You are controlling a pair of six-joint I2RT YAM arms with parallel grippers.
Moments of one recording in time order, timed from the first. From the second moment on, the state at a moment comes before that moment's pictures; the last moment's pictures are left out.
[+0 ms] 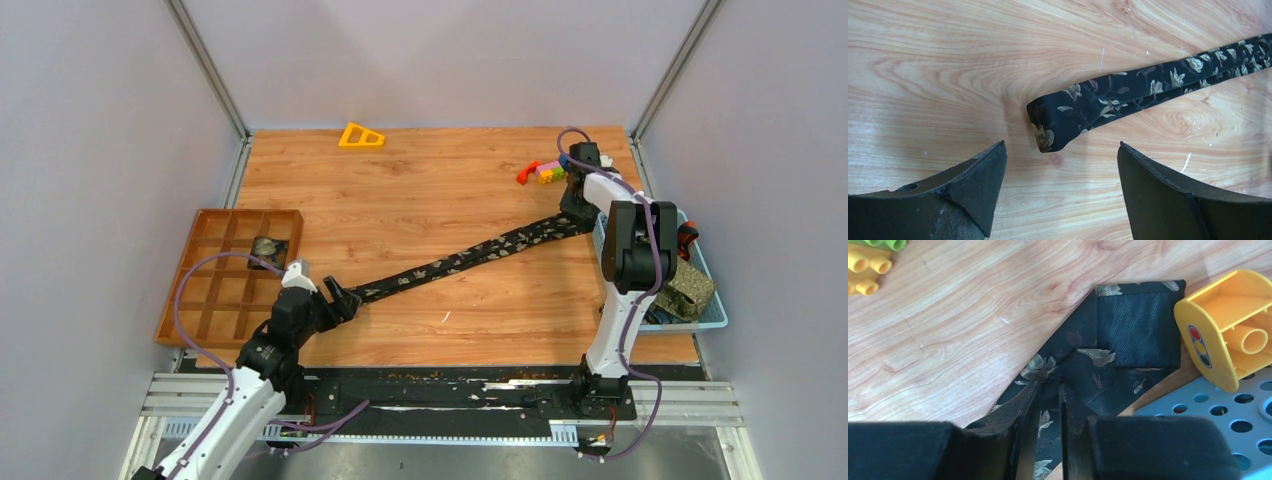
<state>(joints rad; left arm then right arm) -0.37 0.38 0.12 -0.33 -0.04 -0.74 -0.03 2.05 1.47 -0.49 0.27 0.39</state>
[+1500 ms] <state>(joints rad) -0.37 0.58 0.24 -0.32 0.01 -0.93 0.69 2.15 1.70 -0.57 -0.06 0.46</state>
